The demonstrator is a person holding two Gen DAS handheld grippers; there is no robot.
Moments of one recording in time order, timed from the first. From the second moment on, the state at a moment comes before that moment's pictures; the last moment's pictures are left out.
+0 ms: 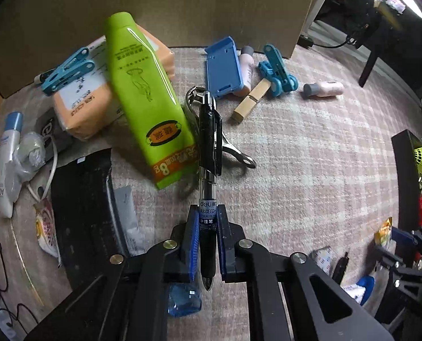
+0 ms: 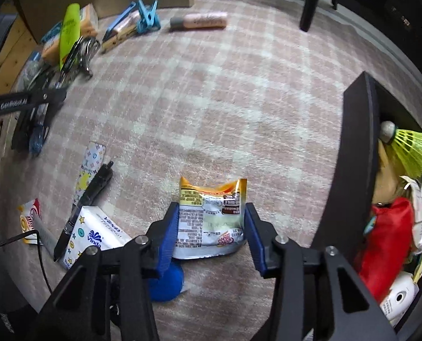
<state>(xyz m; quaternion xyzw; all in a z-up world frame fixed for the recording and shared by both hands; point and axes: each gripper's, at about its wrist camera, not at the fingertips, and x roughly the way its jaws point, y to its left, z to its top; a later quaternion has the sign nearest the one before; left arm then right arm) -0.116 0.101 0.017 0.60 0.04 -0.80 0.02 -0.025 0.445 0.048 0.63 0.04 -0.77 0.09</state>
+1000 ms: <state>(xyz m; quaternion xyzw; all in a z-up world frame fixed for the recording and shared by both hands) -0.065 0.380 0.125 0.55 -0.02 -0.79 -0.25 0.055 0.650 0.162 0.52 -0.08 -0.85 -0.11</state>
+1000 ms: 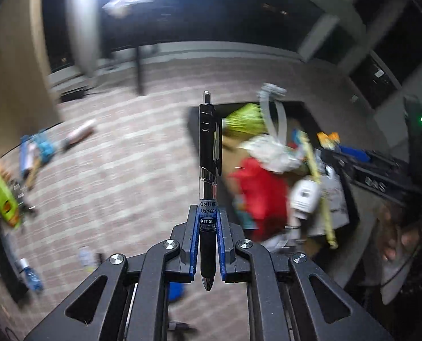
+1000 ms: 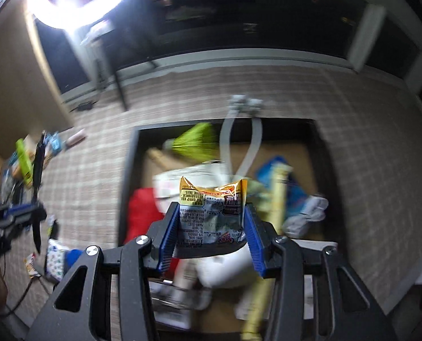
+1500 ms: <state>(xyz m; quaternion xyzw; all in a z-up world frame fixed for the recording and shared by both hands) -0.034 0.475 0.139 0.52 -0.06 -0.80 -0.31 0.094 0.728 0.156 0.51 -0.14 -0.83 -0.17</state>
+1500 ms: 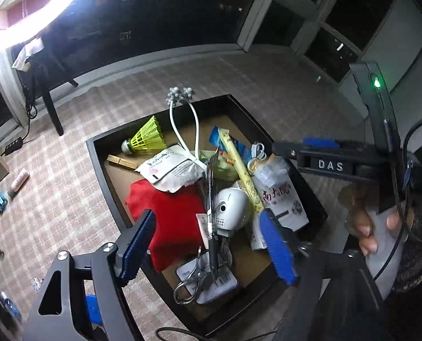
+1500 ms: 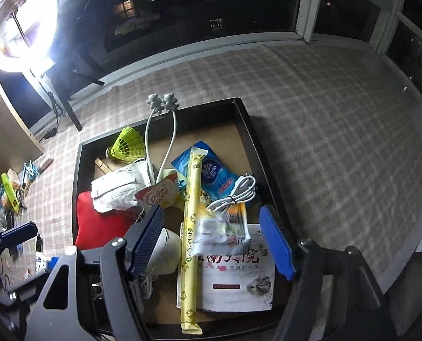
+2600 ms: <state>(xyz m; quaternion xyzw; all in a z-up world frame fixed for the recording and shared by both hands) -0.005 0.208 0.114 0.57 -0.01 -0.81 -0.15 0.078 0.483 0.140 0.54 -0.01 -0.84 0.11</state>
